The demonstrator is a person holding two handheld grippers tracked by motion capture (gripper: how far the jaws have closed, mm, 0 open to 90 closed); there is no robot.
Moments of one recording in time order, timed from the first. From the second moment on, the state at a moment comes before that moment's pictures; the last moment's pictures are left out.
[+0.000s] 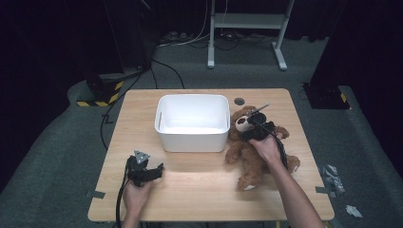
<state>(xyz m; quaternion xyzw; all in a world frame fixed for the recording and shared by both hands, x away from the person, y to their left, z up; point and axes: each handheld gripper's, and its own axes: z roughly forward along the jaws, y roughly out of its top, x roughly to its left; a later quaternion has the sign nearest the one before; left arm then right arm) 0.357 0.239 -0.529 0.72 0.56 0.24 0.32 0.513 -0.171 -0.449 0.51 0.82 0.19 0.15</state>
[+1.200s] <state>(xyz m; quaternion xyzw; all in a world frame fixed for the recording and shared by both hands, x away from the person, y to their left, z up) 0.357 0.239 -0.528 0.72 0.56 0.24 0.32 0.516 -0.201 -0.460 0.50 0.83 0.23 0.09</state>
